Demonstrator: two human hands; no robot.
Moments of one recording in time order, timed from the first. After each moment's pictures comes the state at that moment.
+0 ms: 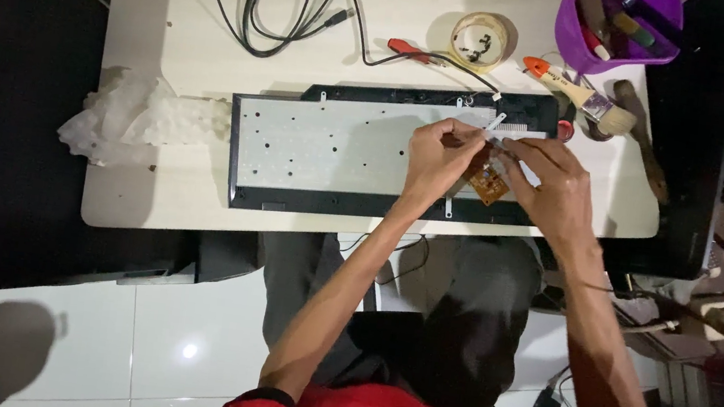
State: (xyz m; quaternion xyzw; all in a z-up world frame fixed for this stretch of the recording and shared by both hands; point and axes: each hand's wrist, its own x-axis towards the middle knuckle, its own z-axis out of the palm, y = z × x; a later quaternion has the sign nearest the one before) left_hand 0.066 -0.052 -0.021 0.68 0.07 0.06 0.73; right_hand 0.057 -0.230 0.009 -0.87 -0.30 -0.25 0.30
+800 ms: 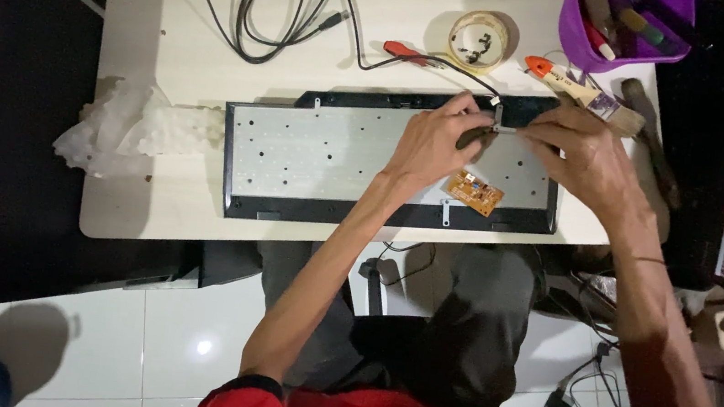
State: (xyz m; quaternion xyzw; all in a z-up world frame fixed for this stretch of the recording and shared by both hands) left_hand 0.104 -0.024 -0.016 0.88 -0.21 0.08 0.41; right_hand 0.115 -0.266 0.026 -0.88 -0.39 -0.13 0.25
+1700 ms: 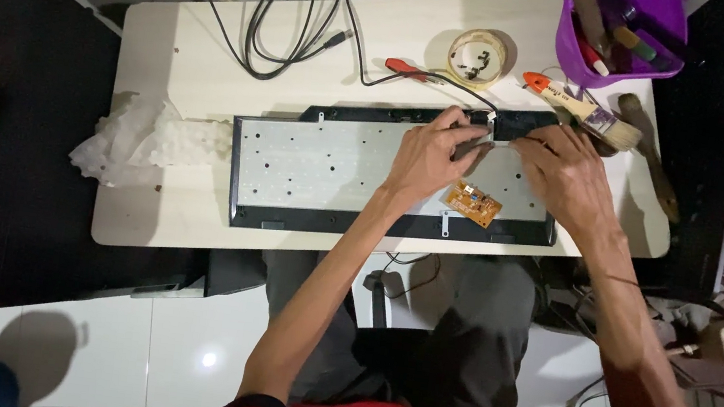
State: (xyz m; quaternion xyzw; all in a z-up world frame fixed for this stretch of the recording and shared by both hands) left_hand 0.104 -0.025 -0.033 0.90 -0.17 0.13 0.39; right_hand 0.109 -0.263 -0.007 -0.88 -0.37 -0.24 0.16
